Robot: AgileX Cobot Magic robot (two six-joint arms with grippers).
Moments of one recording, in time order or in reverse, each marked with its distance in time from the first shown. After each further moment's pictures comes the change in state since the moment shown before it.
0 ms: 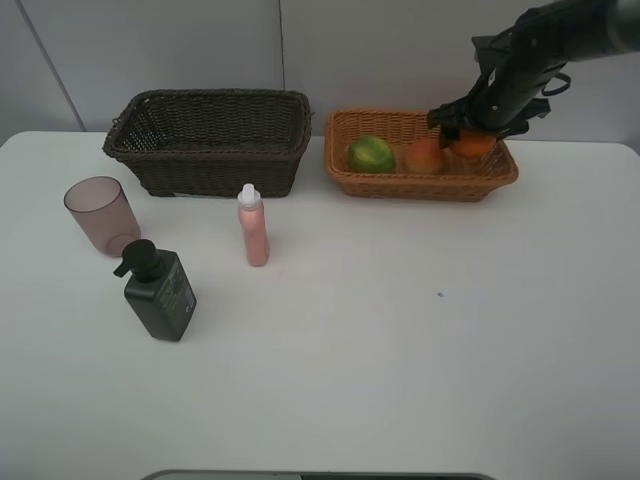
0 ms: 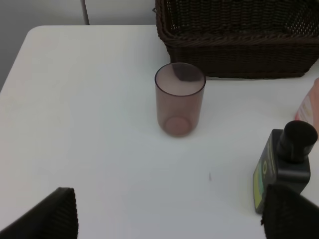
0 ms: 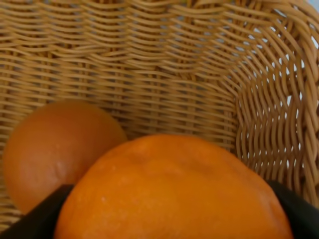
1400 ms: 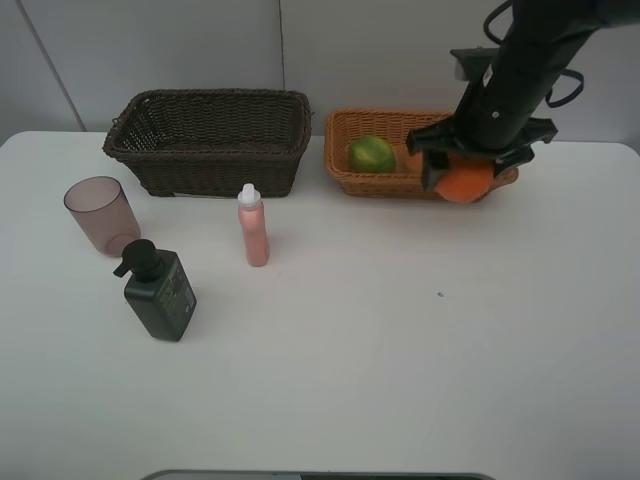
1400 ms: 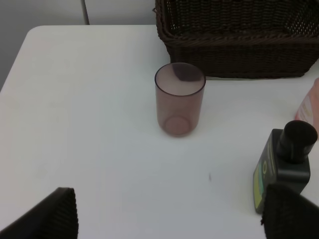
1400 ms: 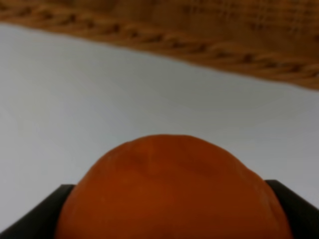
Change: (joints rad) left arm 0.000 0.000 0.000 0.000 0.000 0.000; right arm 0.170 -0.286 0.200 0.137 0.338 0.000
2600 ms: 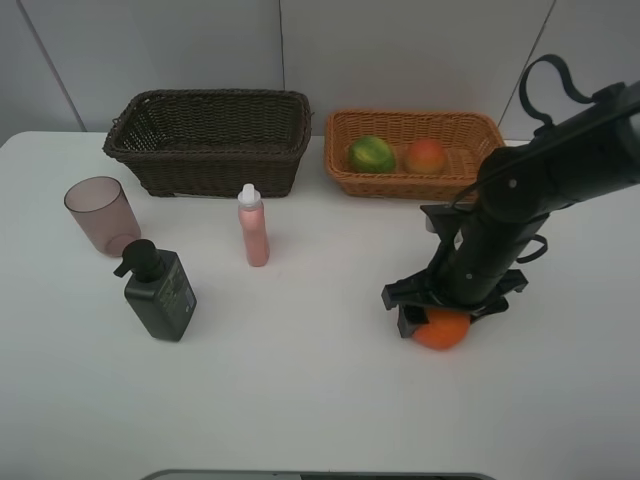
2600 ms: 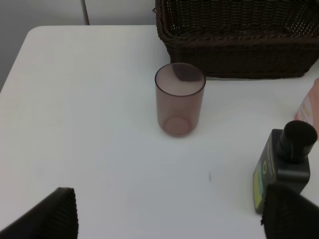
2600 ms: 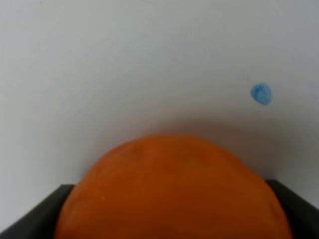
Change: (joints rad) left arm 0.000 0.000 0.000 0.000 0.000 0.000; right arm 0.171 0.031 0.527 0.208 -0.332 0.000
